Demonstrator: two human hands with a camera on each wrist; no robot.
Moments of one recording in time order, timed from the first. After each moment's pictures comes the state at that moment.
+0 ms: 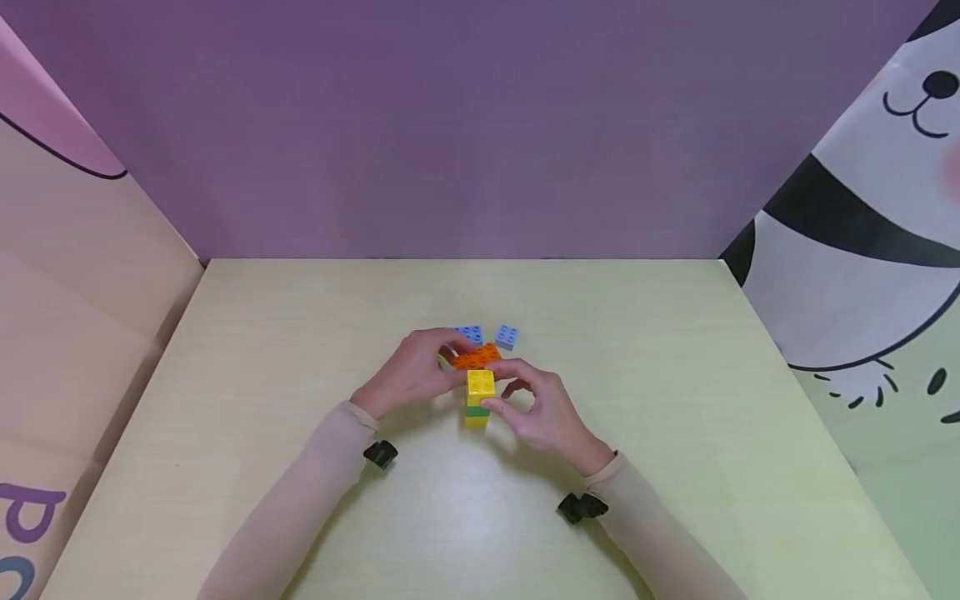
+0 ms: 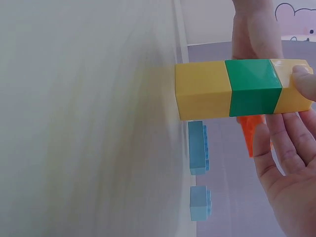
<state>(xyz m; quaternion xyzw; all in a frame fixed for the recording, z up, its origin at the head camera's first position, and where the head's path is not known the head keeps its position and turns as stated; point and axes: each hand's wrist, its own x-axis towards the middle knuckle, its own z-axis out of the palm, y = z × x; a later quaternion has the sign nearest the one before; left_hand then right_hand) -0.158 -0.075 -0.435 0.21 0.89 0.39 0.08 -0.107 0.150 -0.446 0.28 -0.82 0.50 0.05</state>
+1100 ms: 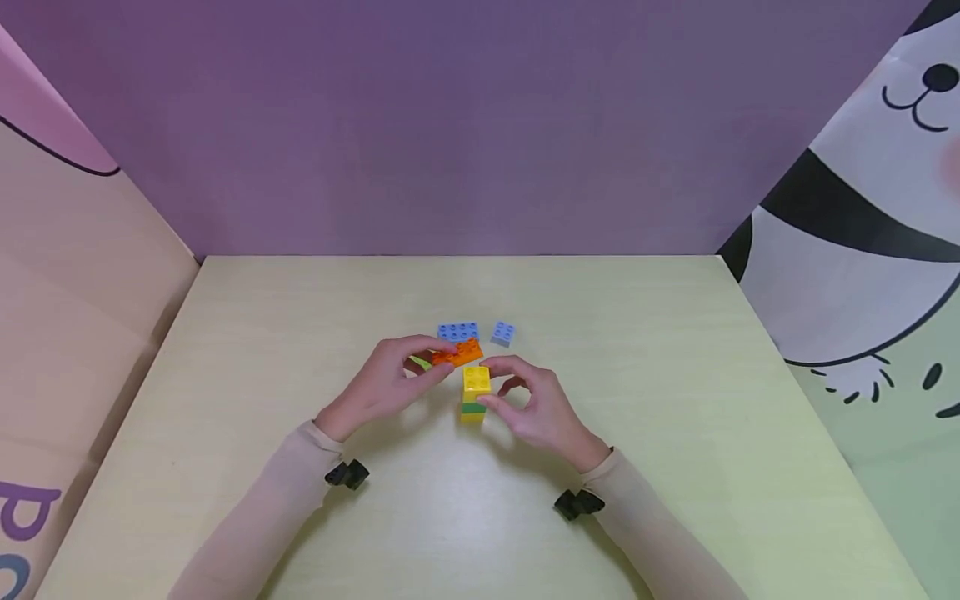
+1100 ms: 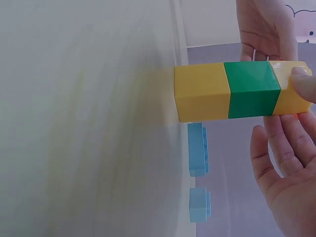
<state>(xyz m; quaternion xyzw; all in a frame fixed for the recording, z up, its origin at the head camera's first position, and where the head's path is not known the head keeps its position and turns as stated) -0.127 -0.102 -0.428 0.23 0.84 0.49 0.04 -0.108 0.151 -0.450 0.27 -0.83 0.49 0.03</state>
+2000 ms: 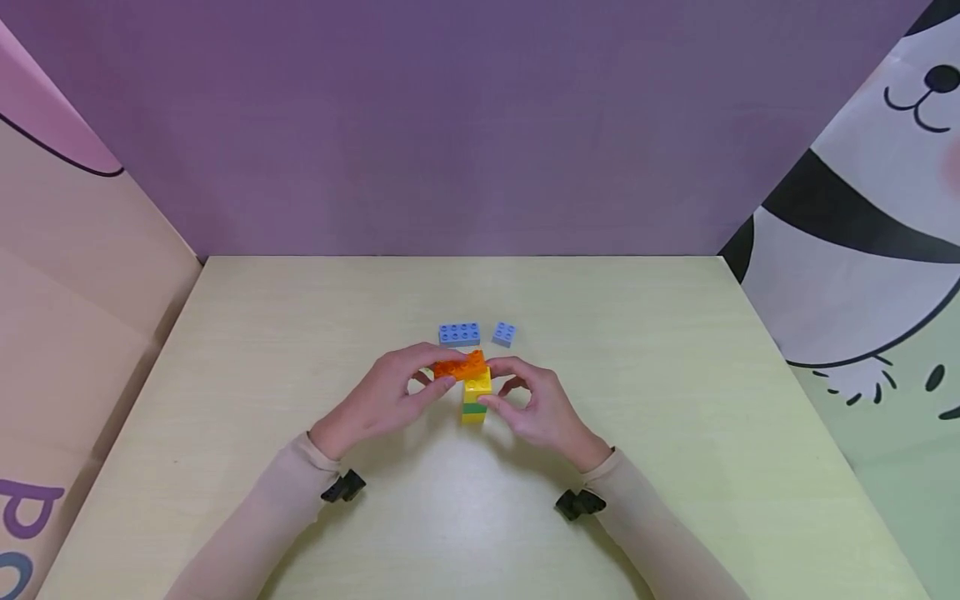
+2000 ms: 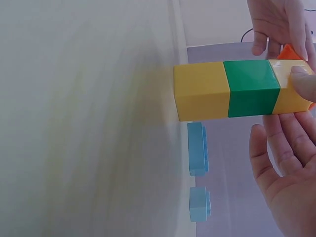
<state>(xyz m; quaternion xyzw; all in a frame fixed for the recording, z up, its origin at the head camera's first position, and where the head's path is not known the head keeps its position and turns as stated) -0.109 -0.102 -0.418 0.30 0.85 0.43 0.01 -0.109 0.151 -0.449 0.28 -0.83 0.48 0.03</state>
